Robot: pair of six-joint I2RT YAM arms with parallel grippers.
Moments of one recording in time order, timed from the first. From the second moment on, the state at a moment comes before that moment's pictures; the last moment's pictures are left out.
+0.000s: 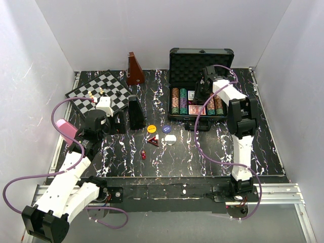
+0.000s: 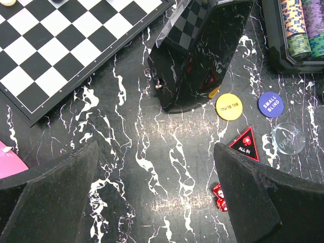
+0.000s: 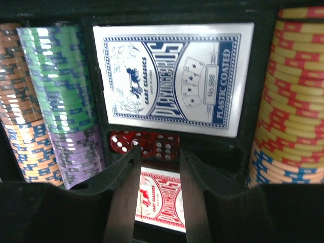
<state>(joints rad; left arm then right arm) -0.33 0.83 0.77 -0.45 -0.15 -0.19 0.24 2.24 1.83 -0.67 -0.16 0.37</state>
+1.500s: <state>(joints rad) -0.33 0.81 0.77 -0.45 -0.15 -0.20 1.13 1.89 1.39 -0.60 0.06 0.71</state>
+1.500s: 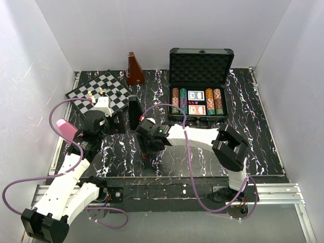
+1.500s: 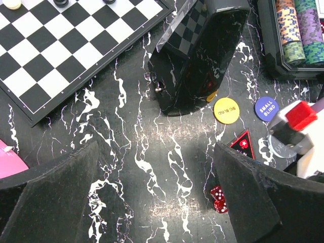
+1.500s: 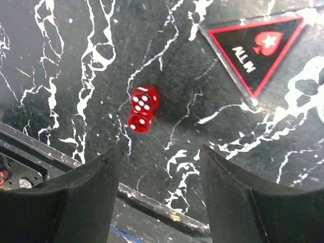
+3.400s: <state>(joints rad) -0.33 0.79 0.77 -0.45 -0.18 -0.21 1.13 1.77 1.46 -0.77 0.16 0.67</state>
